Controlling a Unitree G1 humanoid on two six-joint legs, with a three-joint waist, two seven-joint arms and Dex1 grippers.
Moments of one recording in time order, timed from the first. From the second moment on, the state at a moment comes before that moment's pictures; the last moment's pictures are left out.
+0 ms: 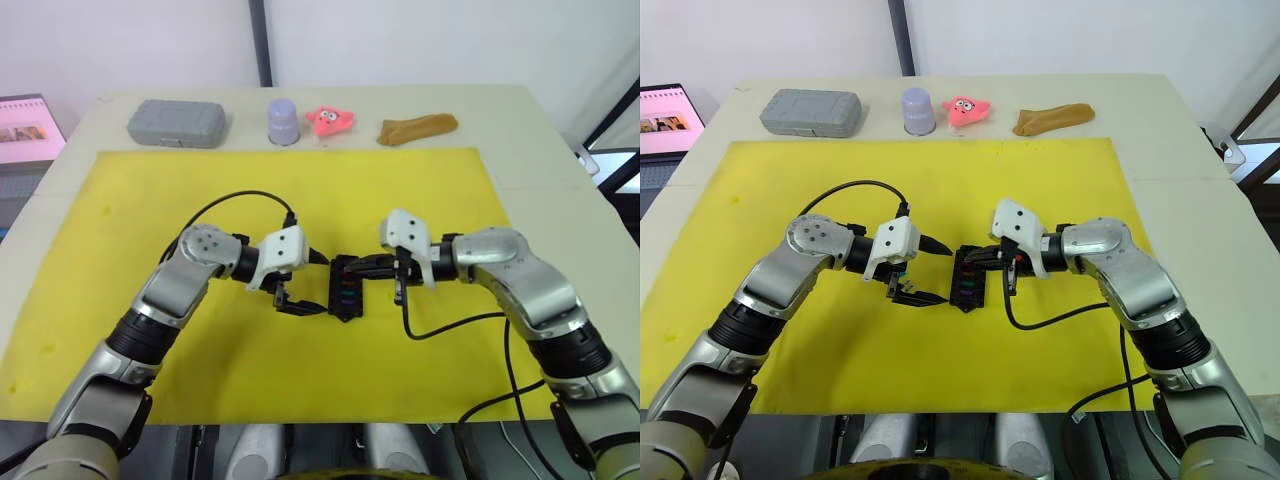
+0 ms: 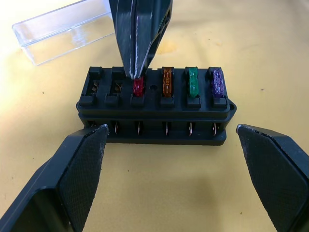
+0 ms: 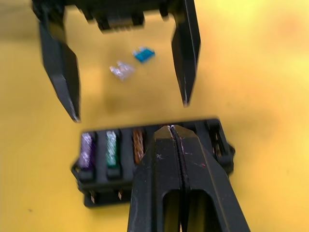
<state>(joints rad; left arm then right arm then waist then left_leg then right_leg) -0.59 0.57 -0.34 -0.04 -0.19 0.34 -1.26 -0.52 -0.69 0.26 -0.21 0.31 0.58 1.05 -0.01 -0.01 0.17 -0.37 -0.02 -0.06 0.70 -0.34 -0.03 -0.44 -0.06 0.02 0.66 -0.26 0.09</state>
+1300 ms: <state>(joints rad) -0.40 0.90 0.02 -0.11 -0.42 0.59 -1.28 -0.36 -1.05 -0.03 -0.32 0.41 0.55 1.23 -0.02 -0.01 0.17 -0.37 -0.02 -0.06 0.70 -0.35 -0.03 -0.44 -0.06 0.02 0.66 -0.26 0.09</state>
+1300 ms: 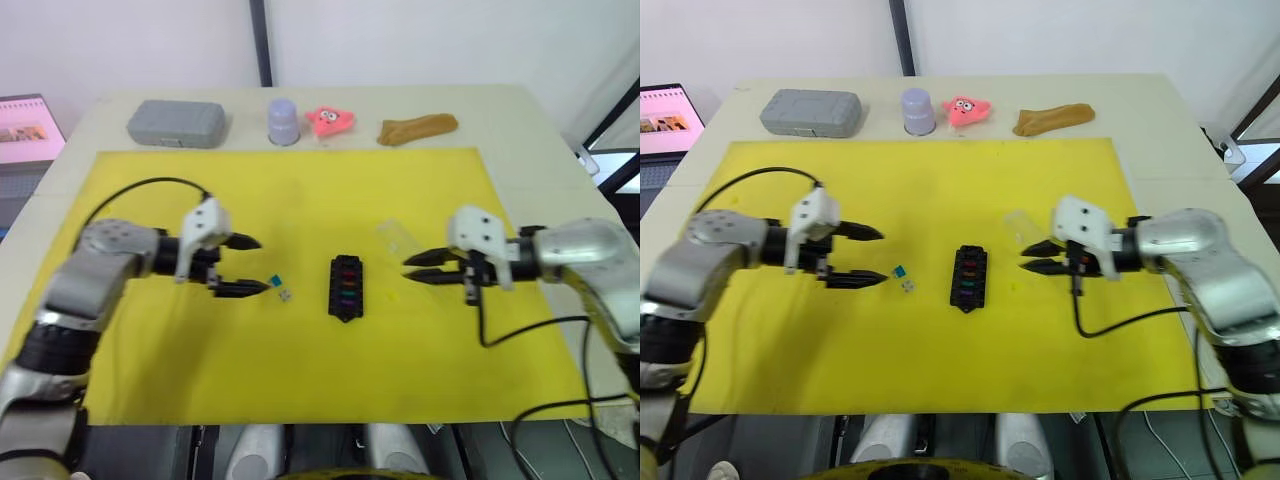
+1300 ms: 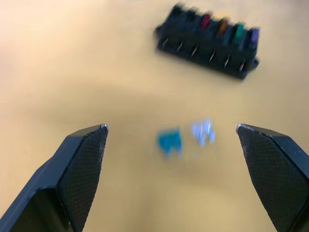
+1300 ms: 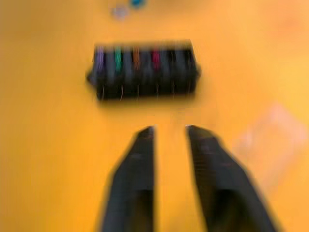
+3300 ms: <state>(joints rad) -0.76 0.67 -0.25 0.51 -0.48 1.10 -1.46 -0.69 -0.80 0.23 -0.49 0.48 0.78 1.06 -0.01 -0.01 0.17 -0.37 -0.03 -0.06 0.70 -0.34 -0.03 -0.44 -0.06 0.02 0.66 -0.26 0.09</state>
